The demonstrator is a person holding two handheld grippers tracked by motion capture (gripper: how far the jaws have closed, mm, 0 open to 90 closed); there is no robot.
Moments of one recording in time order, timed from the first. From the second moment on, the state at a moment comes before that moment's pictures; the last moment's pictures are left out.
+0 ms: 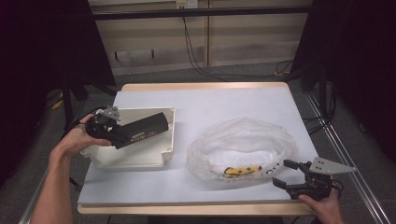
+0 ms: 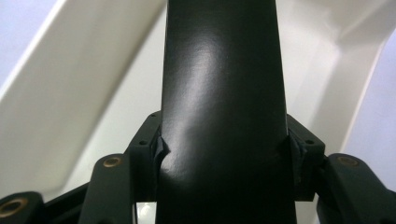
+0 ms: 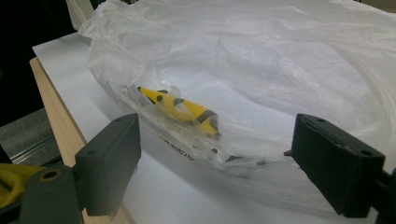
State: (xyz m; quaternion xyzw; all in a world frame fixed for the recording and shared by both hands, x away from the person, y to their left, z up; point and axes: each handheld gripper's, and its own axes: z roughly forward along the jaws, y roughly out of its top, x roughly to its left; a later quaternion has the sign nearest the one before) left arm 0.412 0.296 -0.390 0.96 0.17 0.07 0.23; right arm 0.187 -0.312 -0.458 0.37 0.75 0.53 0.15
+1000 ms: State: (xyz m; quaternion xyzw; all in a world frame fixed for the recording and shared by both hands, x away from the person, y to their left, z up) left arm 0.438 0.278 -0.420 0.97 0.15 0.06 0.20; right arm 0.191 -0.317 -0.462 0.38 0.74 0.53 0.15
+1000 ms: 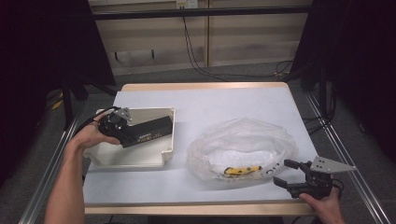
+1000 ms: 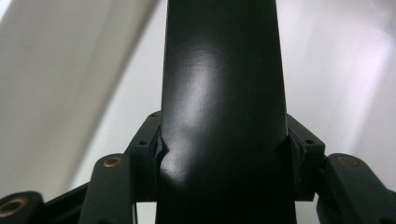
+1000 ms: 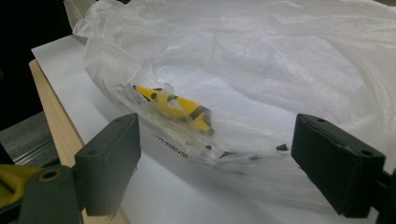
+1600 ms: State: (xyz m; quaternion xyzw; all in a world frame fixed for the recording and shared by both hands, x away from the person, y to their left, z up) left arm 0.455 0.270 -0.430 0.97 0.16 0.05 0.15; right arm 0.191 -0.316 -0.462 0.38 0.75 0.52 0.15
